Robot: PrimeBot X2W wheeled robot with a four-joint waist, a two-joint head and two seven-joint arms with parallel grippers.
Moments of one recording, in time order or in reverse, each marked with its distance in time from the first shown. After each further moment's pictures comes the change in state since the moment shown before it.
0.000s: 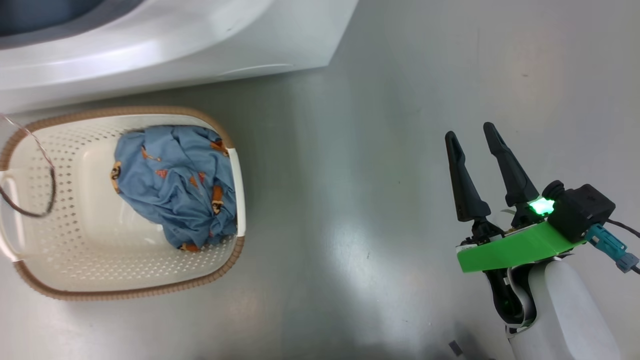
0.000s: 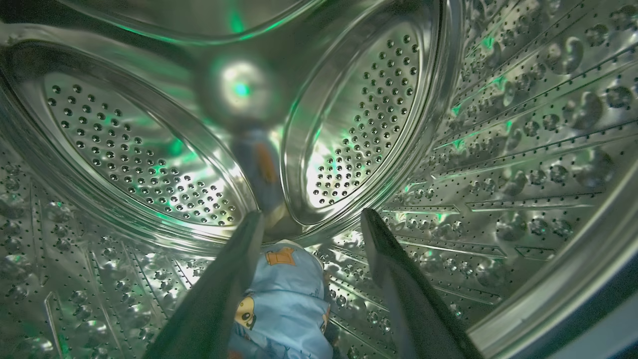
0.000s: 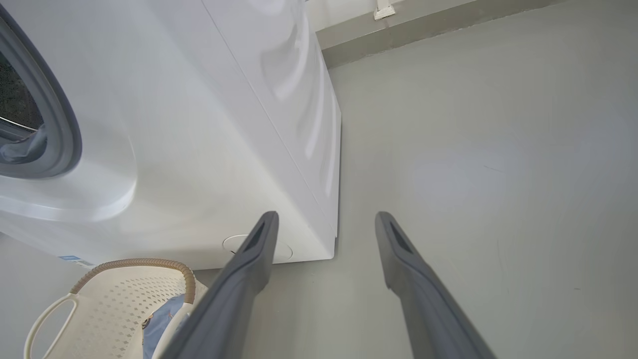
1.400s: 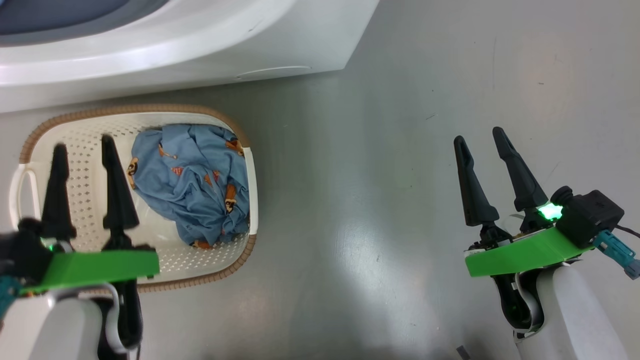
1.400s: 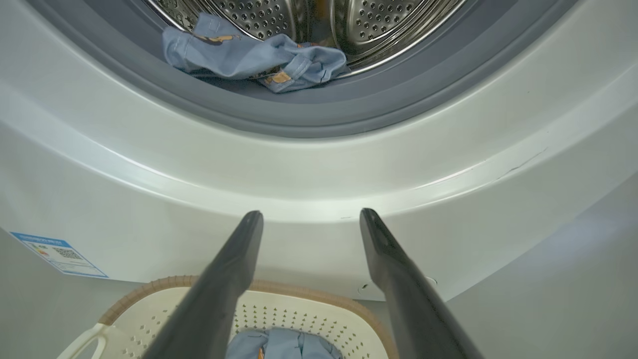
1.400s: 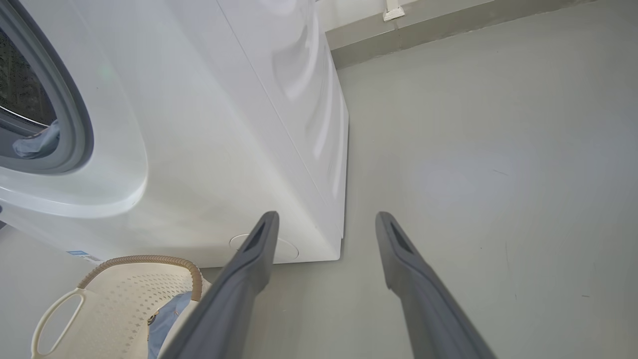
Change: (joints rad) left arm 1.004 -0.160 0.123 -0.627 0.104 0.261 -0.169; right arm 0.022 -0.016 -0.015 -0.020 -0.008 0.000 0.000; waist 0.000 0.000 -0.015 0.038
